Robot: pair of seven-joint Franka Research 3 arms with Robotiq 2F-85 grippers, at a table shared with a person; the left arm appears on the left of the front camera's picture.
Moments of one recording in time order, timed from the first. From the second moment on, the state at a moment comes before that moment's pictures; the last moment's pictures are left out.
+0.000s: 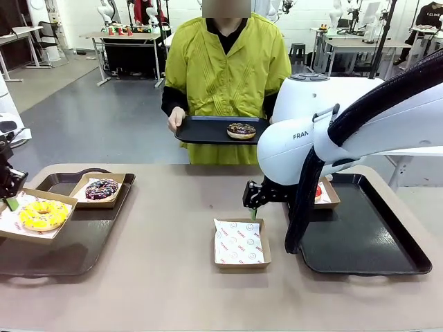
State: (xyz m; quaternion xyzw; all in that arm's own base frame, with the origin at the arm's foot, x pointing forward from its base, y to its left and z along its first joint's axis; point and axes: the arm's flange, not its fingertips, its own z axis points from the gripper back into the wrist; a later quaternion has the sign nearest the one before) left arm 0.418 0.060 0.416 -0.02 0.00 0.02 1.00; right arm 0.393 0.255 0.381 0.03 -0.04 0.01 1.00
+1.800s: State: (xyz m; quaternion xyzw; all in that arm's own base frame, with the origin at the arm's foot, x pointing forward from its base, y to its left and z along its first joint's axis) left arm 0.436 0.047 0.371 -0.03 -0.01 0.02 1.00; right arm 0.390 0.273 0.313 0.03 -0.03 -0.03 1.00
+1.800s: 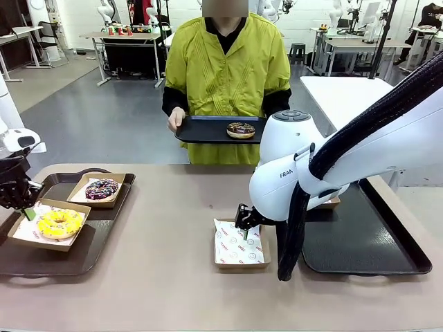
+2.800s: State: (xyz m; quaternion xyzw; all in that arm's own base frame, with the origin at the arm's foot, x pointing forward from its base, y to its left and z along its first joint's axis) left arm 0.435 0.041 0.359 0.00 -0.02 0.01 1.00; right arm 0.390 0.274 0.314 0.03 -0.04 -0.03 1.00
